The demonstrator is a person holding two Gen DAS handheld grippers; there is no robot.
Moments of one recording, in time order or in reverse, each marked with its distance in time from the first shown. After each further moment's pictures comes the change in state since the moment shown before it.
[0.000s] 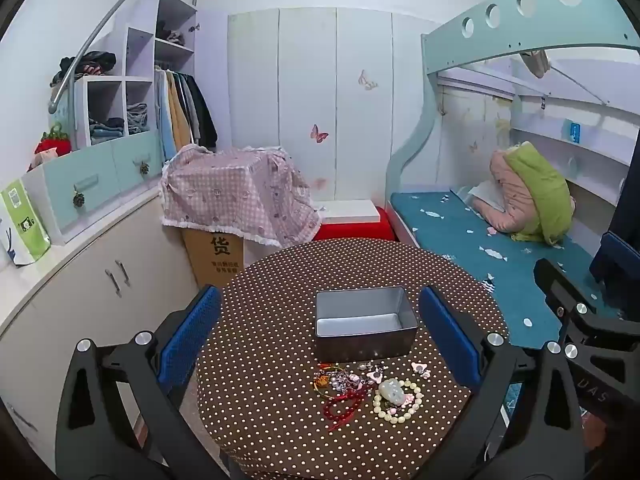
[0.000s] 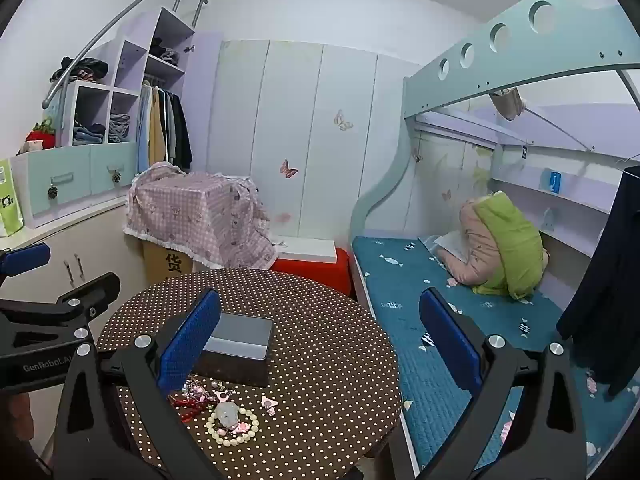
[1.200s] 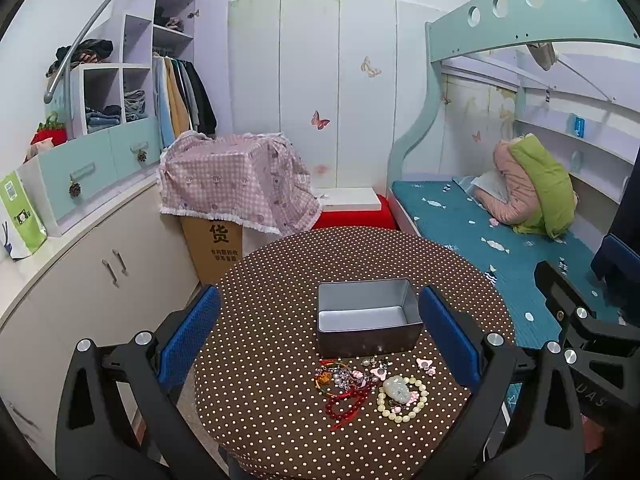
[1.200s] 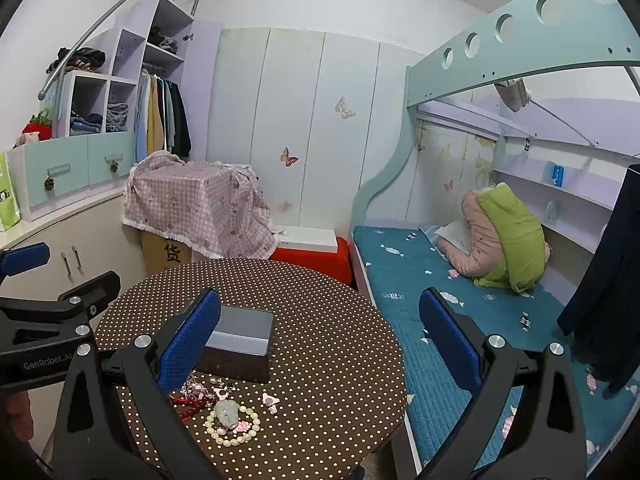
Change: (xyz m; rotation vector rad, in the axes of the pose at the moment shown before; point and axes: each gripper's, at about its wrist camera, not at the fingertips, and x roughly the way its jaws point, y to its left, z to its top) left arm 0.025 0.003 -0.008 -0.004 0.037 0.000; right arm 0.012 0.005 -0.002 -0.005 0.043 0.004
